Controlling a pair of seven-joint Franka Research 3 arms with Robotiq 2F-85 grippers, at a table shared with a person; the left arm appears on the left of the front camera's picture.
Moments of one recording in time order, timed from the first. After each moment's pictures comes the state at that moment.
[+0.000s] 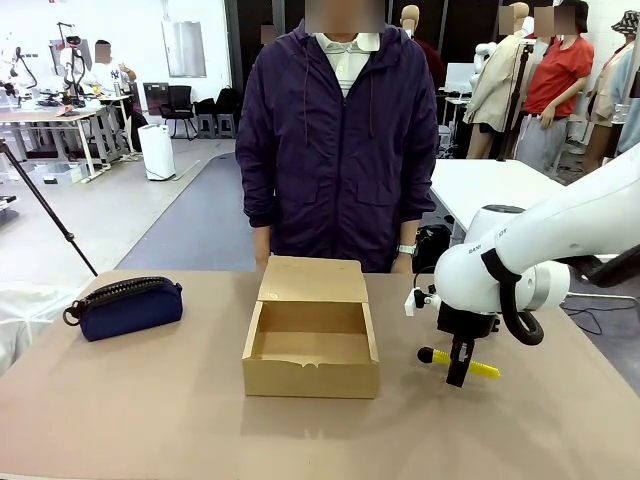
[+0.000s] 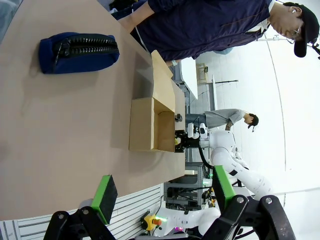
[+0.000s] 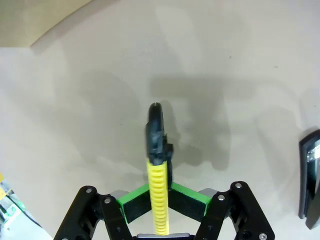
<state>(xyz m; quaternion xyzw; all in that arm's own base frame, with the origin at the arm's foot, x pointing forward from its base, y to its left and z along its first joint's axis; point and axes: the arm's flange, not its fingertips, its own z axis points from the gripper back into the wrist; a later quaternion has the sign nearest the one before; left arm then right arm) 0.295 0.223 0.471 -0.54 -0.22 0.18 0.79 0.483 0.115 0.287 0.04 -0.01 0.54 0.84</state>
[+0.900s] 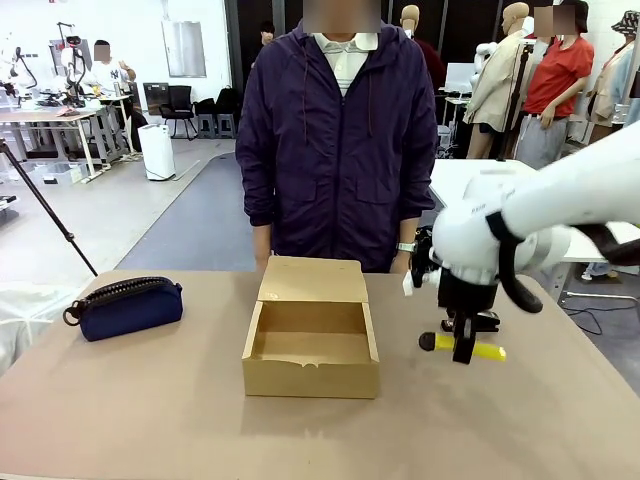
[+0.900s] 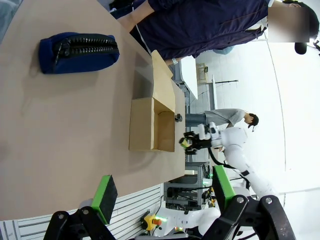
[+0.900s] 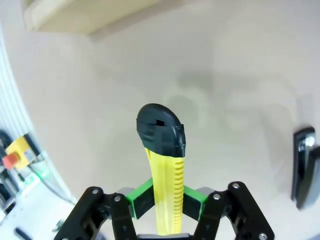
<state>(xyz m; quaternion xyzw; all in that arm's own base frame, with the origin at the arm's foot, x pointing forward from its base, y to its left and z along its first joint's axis) 0.295 0.223 0.470 -0.54 -0.22 0.18 0.79 0.480 0.125 0.361 0.06 0.04 0.57 0.82</state>
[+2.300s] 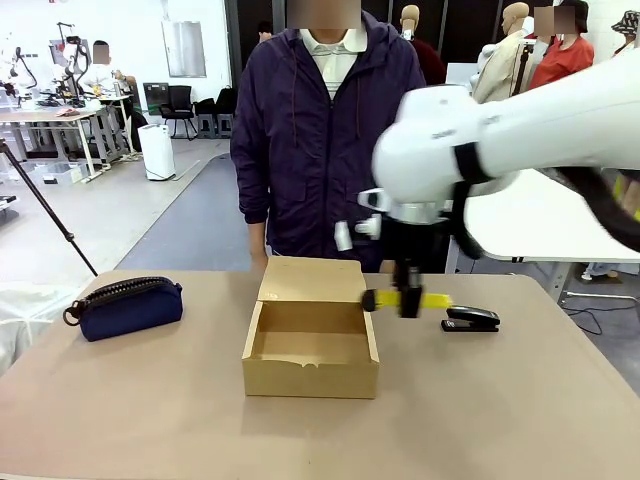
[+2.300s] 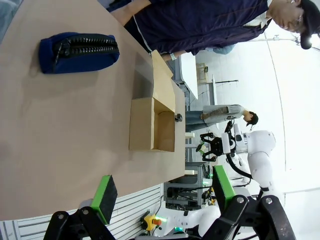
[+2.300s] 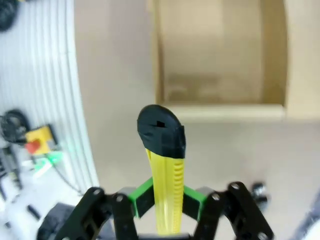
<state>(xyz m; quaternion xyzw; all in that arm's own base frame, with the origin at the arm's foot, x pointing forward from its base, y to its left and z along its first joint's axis) 0.295 0.223 0.470 -0.54 -0.22 0.18 0.79 0.443 0.279 0.465 0.04 0.02 0.69 0.72</state>
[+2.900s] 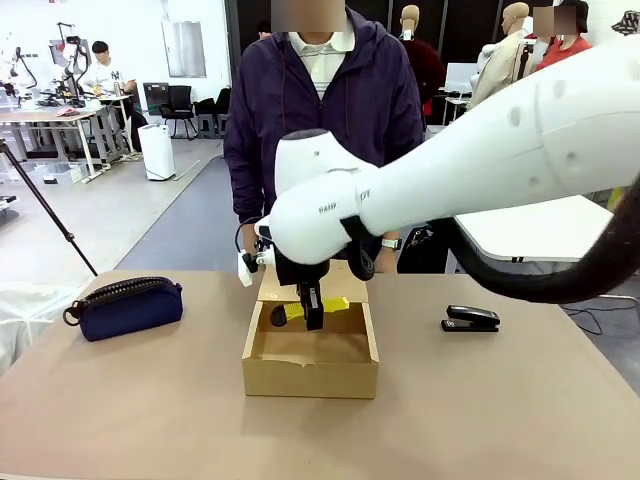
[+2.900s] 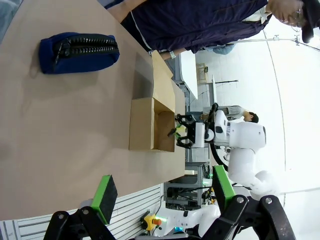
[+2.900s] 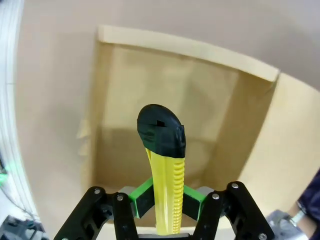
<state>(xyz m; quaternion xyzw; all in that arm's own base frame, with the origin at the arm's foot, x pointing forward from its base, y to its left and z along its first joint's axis) 0.294 0.223 0.471 -0.54 -0.22 0.18 0.79 0.486 0.413 0.397 -0.06 -0.04 0.76 0.64</state>
